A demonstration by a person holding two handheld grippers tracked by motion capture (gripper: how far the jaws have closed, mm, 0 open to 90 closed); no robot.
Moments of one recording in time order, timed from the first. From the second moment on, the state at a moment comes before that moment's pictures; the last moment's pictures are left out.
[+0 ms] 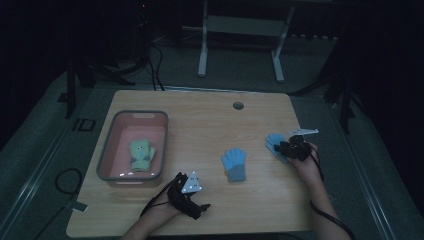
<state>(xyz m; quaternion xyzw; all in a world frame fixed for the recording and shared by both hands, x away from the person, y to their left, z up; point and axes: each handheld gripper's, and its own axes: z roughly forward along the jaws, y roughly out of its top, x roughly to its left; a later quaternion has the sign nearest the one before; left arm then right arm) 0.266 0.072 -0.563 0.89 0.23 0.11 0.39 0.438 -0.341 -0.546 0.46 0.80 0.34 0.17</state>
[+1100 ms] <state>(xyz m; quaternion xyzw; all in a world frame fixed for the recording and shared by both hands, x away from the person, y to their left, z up) 0.265 0.071 -0.561 0.89 0.22 0.11 0.39 0.350 -0.302 -0.479 0.56 0.70 0.34 0.28</state>
